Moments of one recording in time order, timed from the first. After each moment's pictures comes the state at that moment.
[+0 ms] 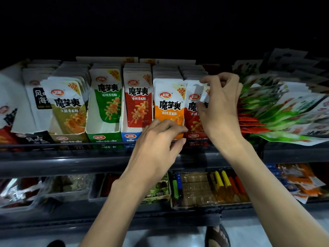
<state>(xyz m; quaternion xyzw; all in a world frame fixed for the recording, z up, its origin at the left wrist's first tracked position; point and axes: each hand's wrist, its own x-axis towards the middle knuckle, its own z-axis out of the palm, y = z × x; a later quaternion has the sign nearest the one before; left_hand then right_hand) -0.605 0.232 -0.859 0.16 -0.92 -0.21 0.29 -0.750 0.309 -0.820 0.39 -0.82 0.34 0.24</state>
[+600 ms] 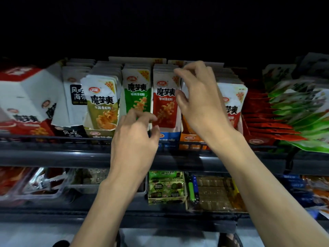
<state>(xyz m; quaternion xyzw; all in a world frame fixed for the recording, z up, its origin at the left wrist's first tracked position) -0.543 0.186 -0.846 0.36 -0.84 -0.19 0.35 -0.691 0.241 -0.799 0.53 -0.74 0.31 0.26</state>
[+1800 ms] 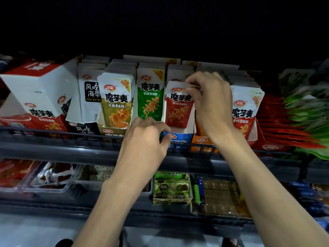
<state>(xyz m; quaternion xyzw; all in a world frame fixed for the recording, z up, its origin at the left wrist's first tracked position) -0.533 0.175 -0.852 0.33 -0.88 -0.16 0.30 -0.698 0.217 -0.809 0.50 -0.74 0.38 0.25</state>
